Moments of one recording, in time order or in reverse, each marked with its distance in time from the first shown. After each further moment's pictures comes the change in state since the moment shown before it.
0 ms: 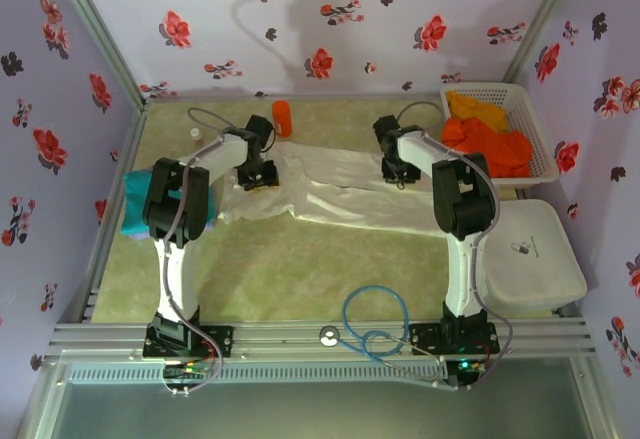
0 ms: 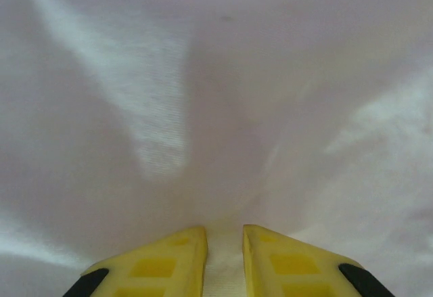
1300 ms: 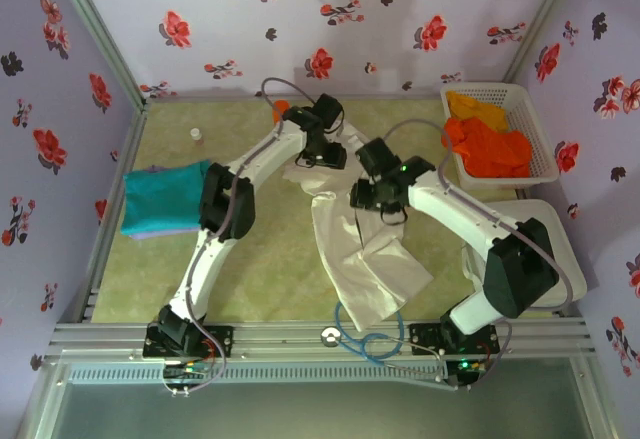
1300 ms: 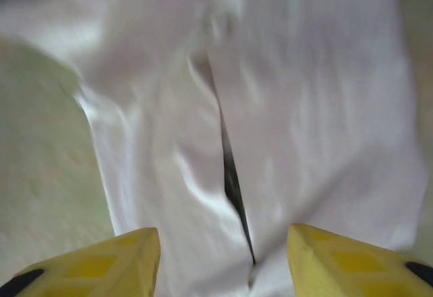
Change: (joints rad) left arm -0.253 0.262 0.673 -0.215 0.059 0.126; right arm 0.253 -0.577 -0.287 0.032 -0.279 0.264
